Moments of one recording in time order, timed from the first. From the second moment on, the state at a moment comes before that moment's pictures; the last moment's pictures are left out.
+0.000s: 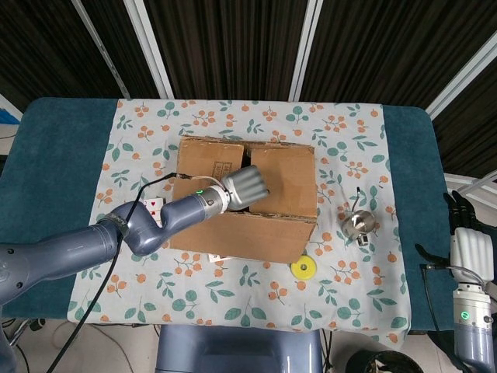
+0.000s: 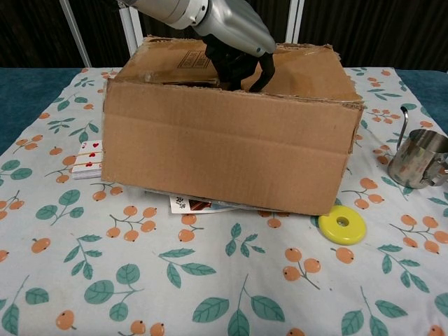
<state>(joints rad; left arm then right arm) -1.51 -1.35 -0.11 -1.32 1.13 0.27 0.43 0.18 -1.26 0.19 -1.53 -1.26 1.48 0.03</state>
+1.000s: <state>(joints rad) -1.53 -0.92 -0.04 -1.63 1.10 0.36 0.46 0.17 -1.26 0.20 -1.55 -1.27 1.46 0.04</state>
